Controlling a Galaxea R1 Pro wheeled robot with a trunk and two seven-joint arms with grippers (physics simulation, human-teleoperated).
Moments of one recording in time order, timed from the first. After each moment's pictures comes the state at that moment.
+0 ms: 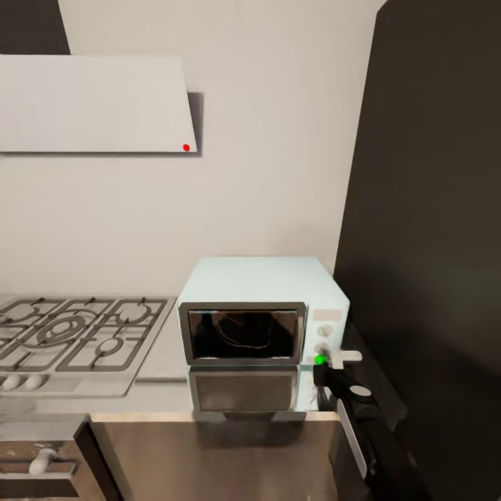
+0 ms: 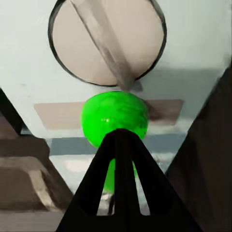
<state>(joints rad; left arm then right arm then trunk) -0.23 -0.03 -0.51 0.00 0.91 -0.01 0.13 -0.38 0.09 -0.04 -1.18 0.08 0.44 -0.02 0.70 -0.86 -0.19</state>
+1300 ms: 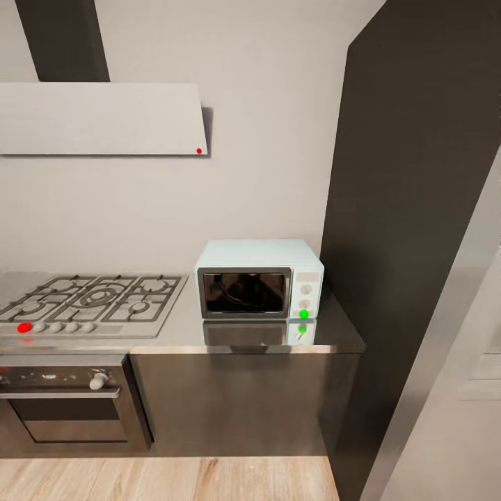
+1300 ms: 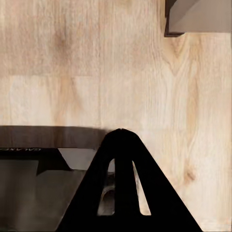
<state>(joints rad) -0.23 -0.03 -0.51 0.00 0.90 -0.01 0.13 -0.28 0.00 -0.04 0.02 0.06 -0.11 -0.02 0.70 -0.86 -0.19</state>
